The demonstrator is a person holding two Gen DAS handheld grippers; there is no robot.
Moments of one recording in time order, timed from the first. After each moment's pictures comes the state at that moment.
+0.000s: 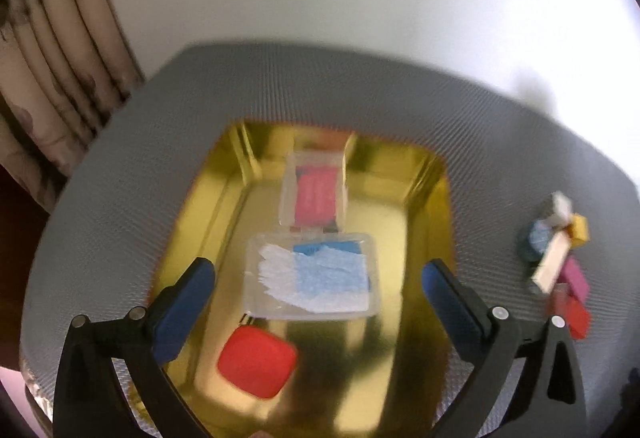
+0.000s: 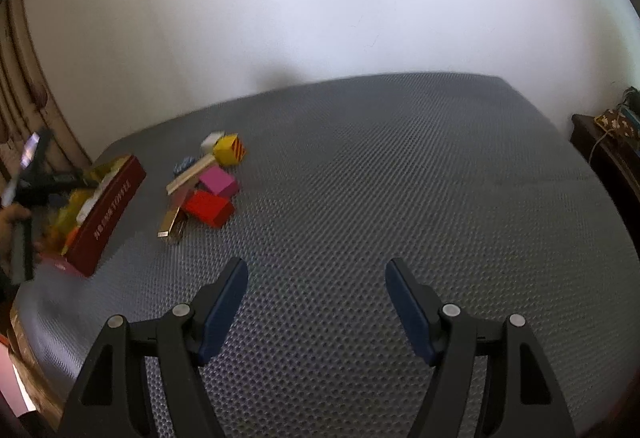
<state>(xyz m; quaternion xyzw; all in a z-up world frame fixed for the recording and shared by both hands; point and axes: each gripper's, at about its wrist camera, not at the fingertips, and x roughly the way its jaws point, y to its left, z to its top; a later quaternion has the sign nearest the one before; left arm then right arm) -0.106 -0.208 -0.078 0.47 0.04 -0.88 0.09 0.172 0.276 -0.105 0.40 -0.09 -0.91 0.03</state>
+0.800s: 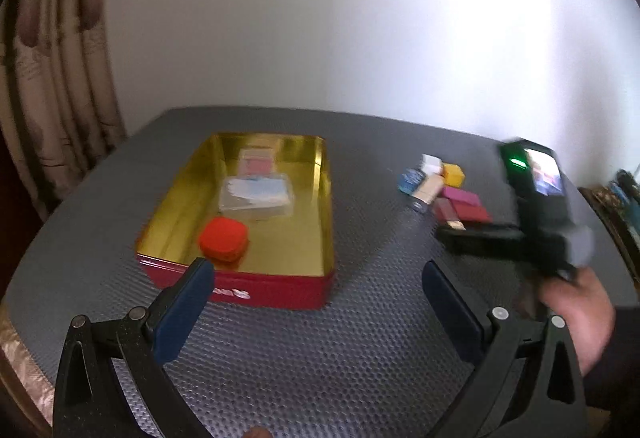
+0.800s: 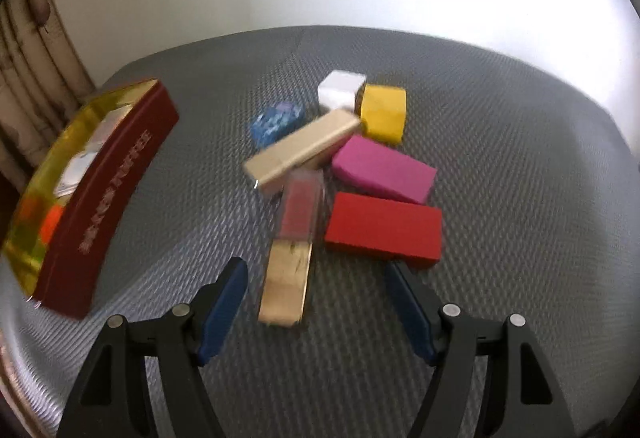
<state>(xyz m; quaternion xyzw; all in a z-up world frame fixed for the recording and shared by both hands) 0.065 -0.158 -0.056 0.34 0.04 -0.94 -0.01 0.030 0.116 -0.145 0.48 0.00 -0.88 0.06</state>
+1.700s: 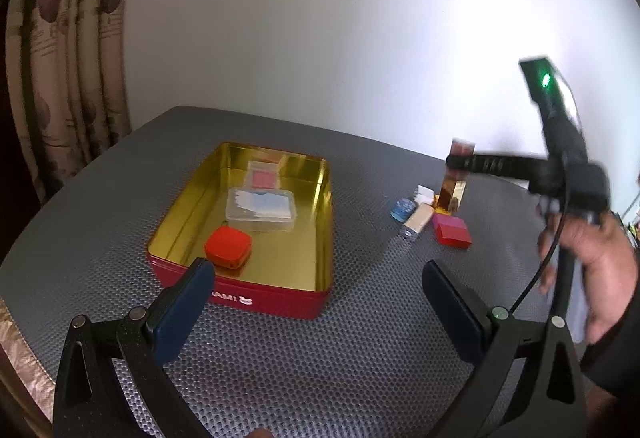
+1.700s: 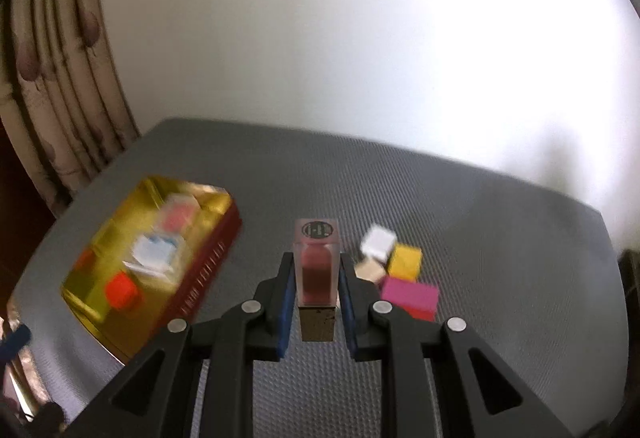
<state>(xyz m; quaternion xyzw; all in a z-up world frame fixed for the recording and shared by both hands) 0.085 -0.178 -0.033 0.31 0.09 -0.95 0.00 0.035 0.074 -0.001 0.37 0.03 -0.92 0.13</state>
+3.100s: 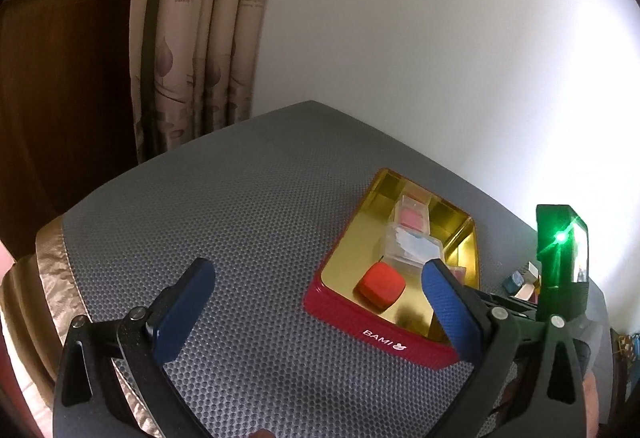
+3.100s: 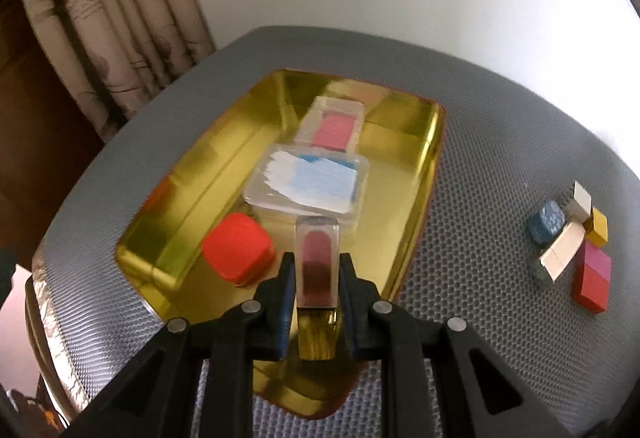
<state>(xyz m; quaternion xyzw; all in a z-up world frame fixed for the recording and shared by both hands) 0.090 -0.302 -0.030 0.30 0.19 -0.92 0.19 0.036 -0.078 -0.110 0.48 0.05 -0.84 0.22</state>
